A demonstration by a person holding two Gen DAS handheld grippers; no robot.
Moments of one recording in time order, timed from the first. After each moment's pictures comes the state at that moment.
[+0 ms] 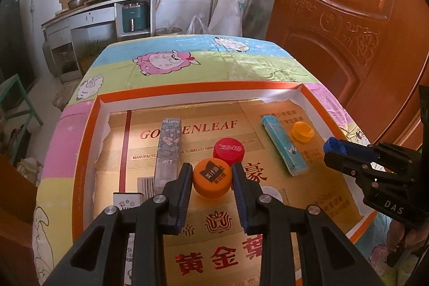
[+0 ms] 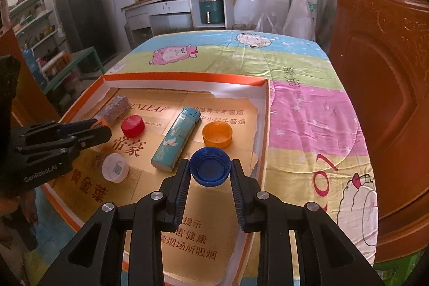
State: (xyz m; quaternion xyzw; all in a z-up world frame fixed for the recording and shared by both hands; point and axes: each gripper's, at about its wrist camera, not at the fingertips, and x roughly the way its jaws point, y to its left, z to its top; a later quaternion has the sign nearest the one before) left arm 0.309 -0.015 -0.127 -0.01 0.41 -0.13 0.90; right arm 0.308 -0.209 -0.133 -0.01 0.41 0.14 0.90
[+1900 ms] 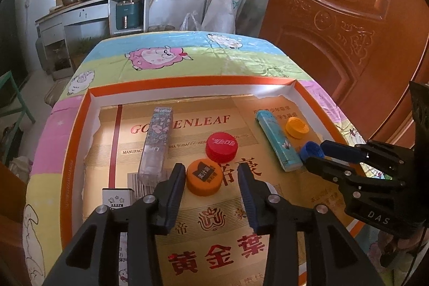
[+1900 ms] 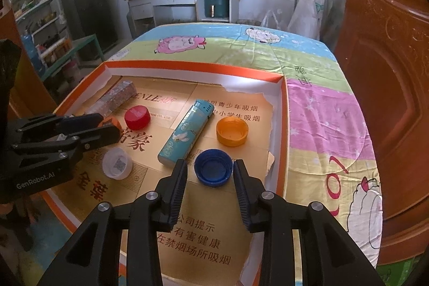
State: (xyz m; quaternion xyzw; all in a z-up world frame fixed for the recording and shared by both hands) left arm 0.309 -0.015 -0.131 -0.02 0.41 -0.16 0.90; right arm 0.309 -0.187 -0.139 -0.04 0.42 0.14 0.89
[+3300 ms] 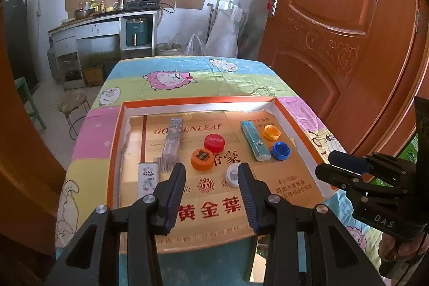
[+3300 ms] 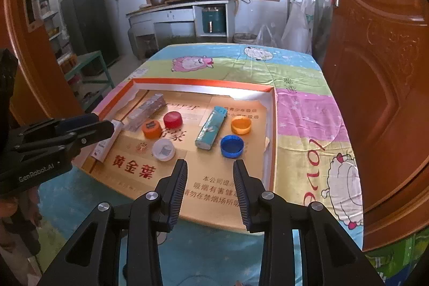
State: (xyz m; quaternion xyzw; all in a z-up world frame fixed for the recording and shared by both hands) left arm 0.235 0.000 -0.077 -0.02 0.37 -0.14 0.92; right arm 0.226 -0.188 -0.082 -0.02 0.39 0.13 0.91
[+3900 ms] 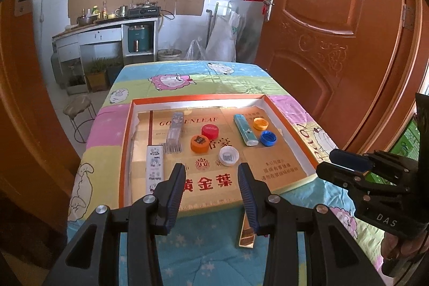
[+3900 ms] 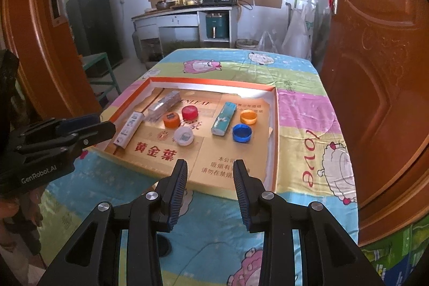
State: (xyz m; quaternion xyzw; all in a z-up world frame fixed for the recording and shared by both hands) left arm 0.183 0.002 -0.061 -0.02 0.35 -0.14 0.92; right arm 0.173 -0.180 -0.065 -0.02 0.37 0.14 0.92
